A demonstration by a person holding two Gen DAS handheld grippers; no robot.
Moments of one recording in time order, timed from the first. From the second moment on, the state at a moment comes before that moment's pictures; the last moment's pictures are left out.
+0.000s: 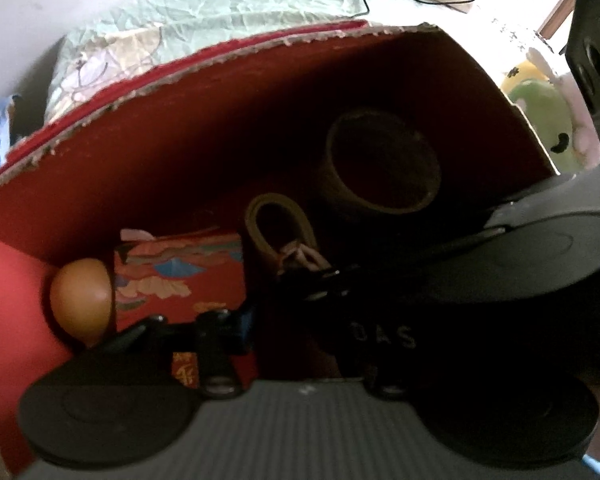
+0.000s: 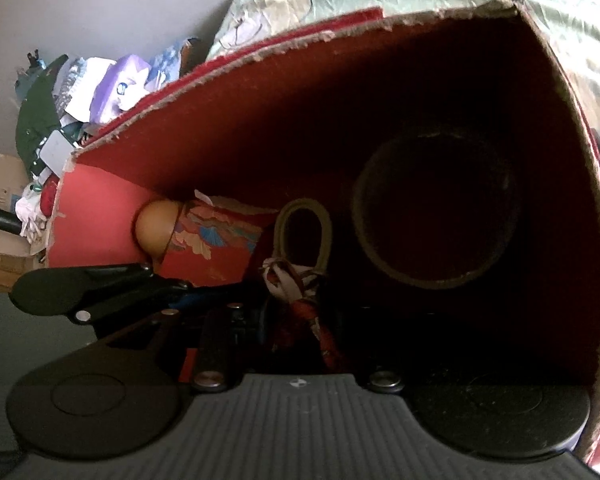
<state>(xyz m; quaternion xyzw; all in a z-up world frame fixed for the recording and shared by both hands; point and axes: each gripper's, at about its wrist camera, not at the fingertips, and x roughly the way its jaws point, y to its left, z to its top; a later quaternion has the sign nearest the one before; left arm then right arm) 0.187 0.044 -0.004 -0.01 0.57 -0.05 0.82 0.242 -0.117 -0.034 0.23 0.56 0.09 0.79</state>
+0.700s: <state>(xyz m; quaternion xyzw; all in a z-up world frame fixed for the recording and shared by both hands) 0.184 0.037 0.001 0.01 0.56 -0.04 0.83 0.232 -0.115 -0.030 0.22 0.53 0.08 0.81</state>
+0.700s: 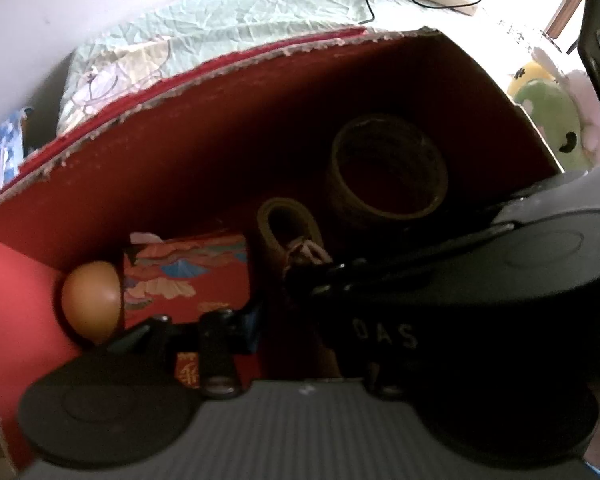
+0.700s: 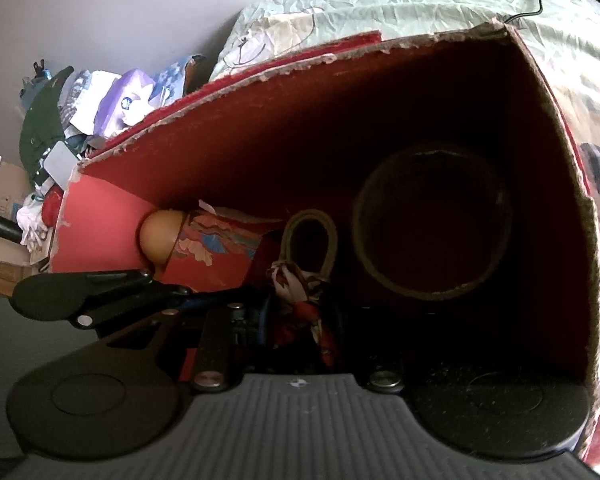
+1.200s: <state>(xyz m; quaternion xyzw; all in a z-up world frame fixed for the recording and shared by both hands) 0.183 0.036 -0.002 0.02 0.56 -0.03 0.83 0.227 -0.114 -0.028 0.22 0.51 0.08 0.82</state>
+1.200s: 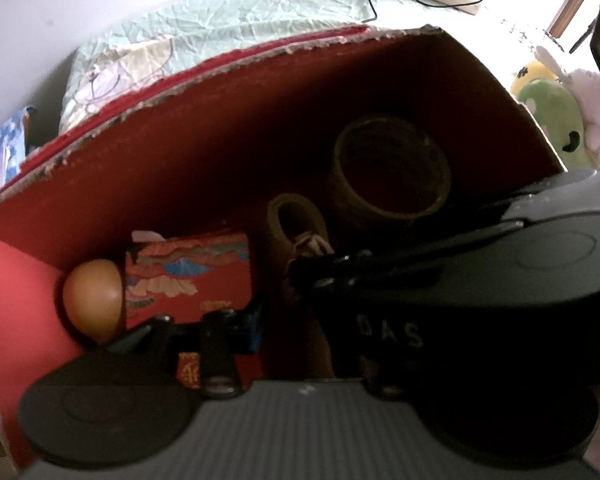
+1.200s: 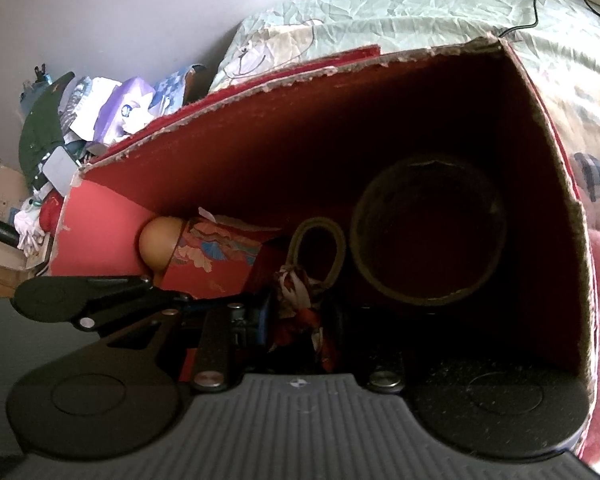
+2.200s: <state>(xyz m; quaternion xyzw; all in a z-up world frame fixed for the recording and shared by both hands) 0.175 0.031 0.004 0.04 0.54 -0.04 0.84 0.204 -0.124 -0.012 0.25 0.48 0.04 0.84</state>
